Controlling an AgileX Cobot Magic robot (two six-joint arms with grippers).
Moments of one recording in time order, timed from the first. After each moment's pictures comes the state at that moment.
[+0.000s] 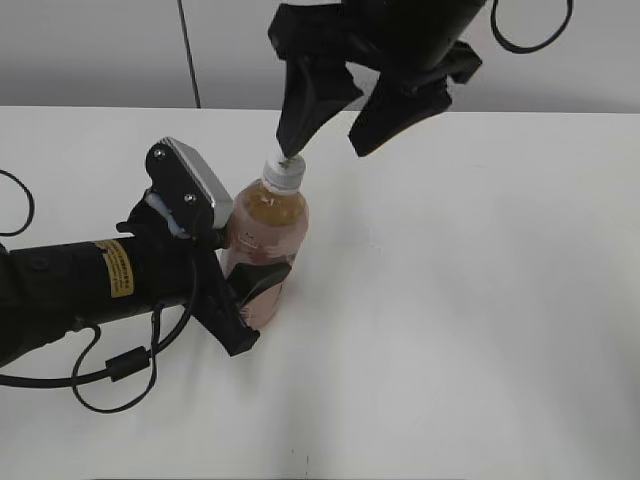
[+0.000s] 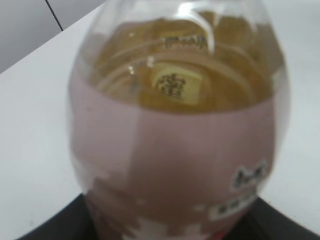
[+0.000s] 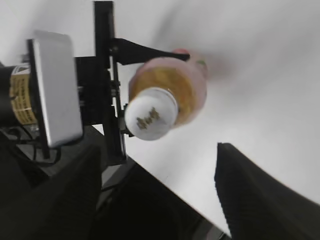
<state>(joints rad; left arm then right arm) -0.53 1.77 -0.55 0.48 -0.70 0.02 0.61 1.78 -1.66 0.38 1.18 -0.04</state>
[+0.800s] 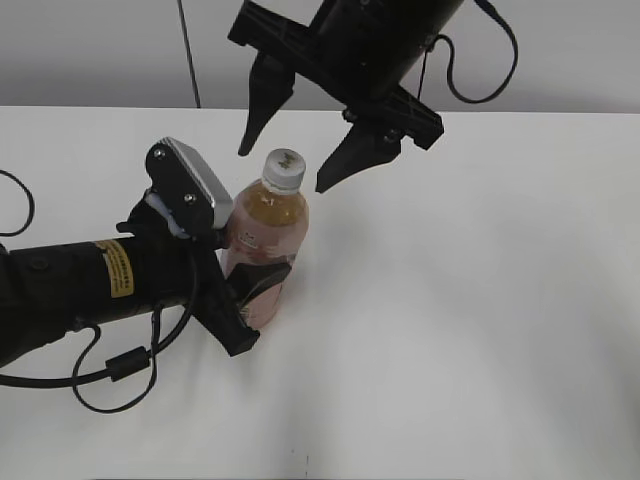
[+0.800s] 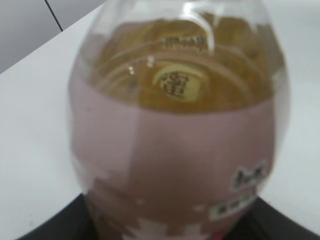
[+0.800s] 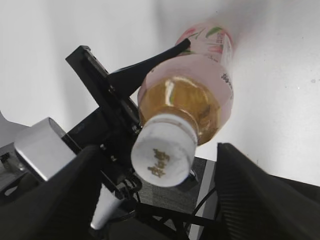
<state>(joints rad) -0.53 1.77 -0.55 0.48 -0.70 0.02 0.61 1.86 -1.66 0.50 1.12 0.45</state>
